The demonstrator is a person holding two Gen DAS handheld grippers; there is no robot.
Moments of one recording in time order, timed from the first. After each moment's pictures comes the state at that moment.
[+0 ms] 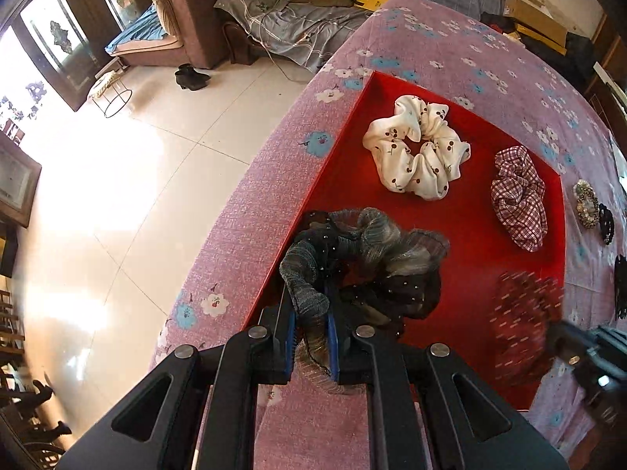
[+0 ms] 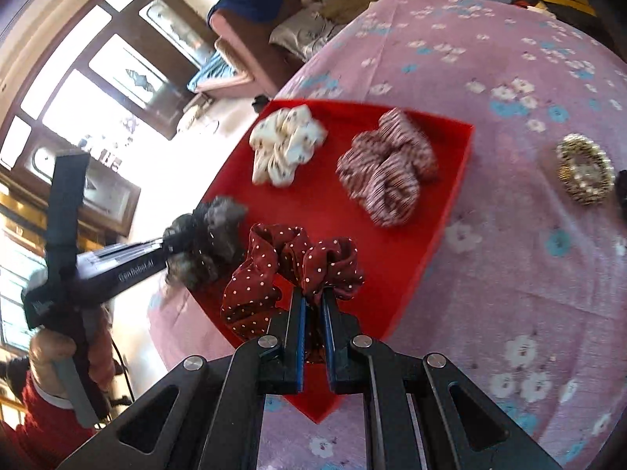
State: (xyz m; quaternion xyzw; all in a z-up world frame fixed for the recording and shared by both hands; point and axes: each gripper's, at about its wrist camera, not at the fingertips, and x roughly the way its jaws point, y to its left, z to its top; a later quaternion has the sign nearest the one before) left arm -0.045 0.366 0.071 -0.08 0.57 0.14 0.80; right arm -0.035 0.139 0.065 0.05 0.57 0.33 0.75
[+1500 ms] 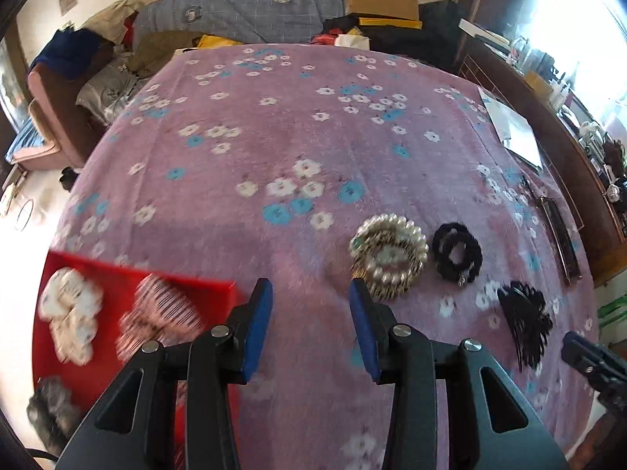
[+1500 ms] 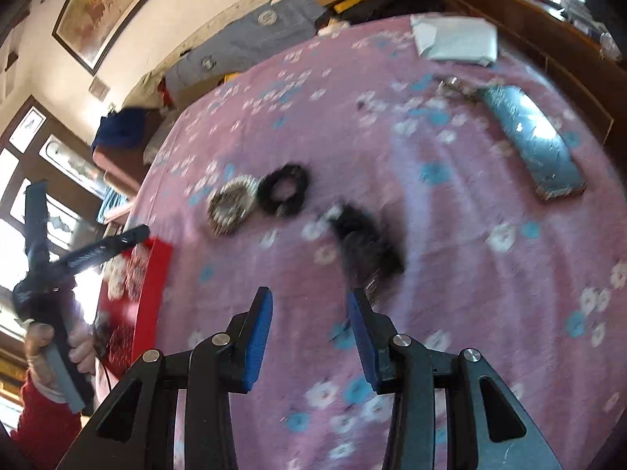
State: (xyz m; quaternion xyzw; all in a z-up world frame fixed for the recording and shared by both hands) left arm 0.103 0.099 0.082 -0.01 0.51 -0.06 0.86; right arm -0.032 -0.179 0.092 0.19 0.49 0.09 0.84
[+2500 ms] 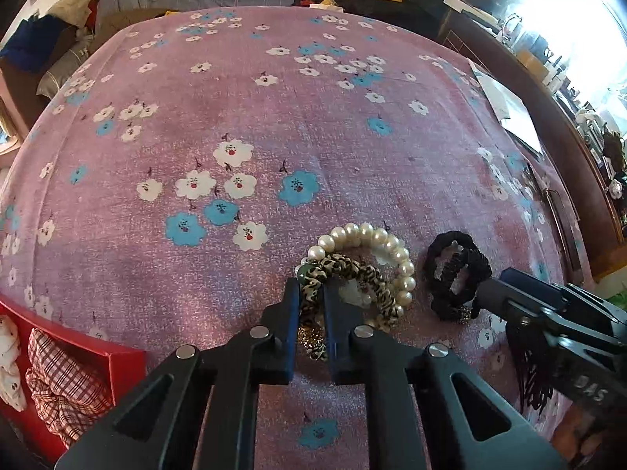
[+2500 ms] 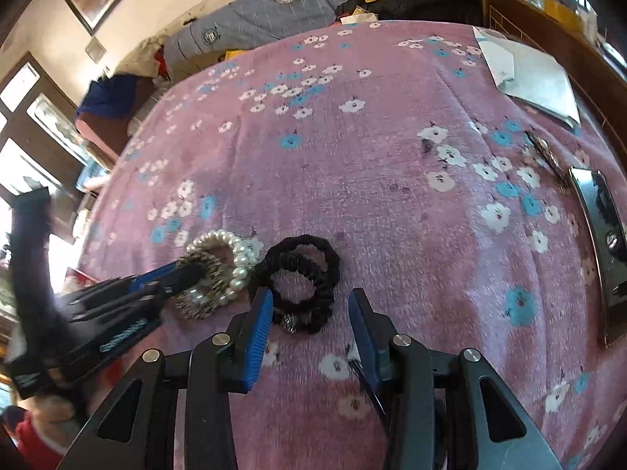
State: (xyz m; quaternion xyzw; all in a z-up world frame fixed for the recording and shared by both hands) left arm 0.154 0.063 0.025 -0.03 0.54 -0.11 0.83; right arm 0.093 -0.113 0.052 0.10 0.53 0.09 0.84
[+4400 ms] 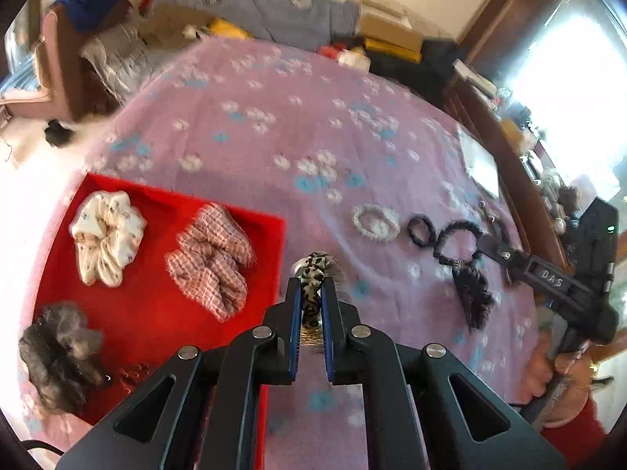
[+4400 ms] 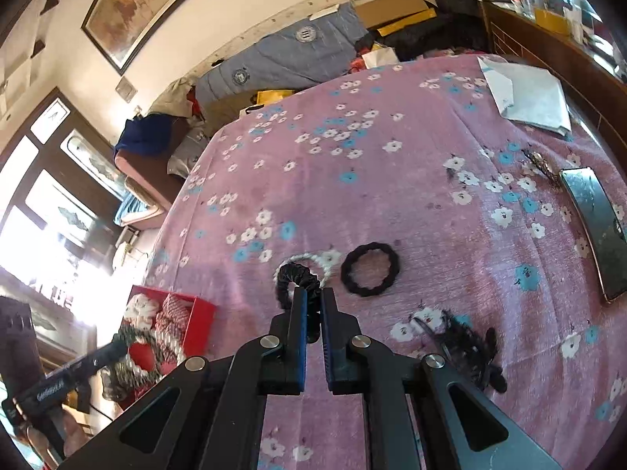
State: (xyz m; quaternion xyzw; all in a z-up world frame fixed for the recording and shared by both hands) left arm 0.020 0.184 0.133 -0.16 0.50 -0.12 0.84; right arm 0.034 -0.101 0.120 0.17 0.46 0.14 0.86
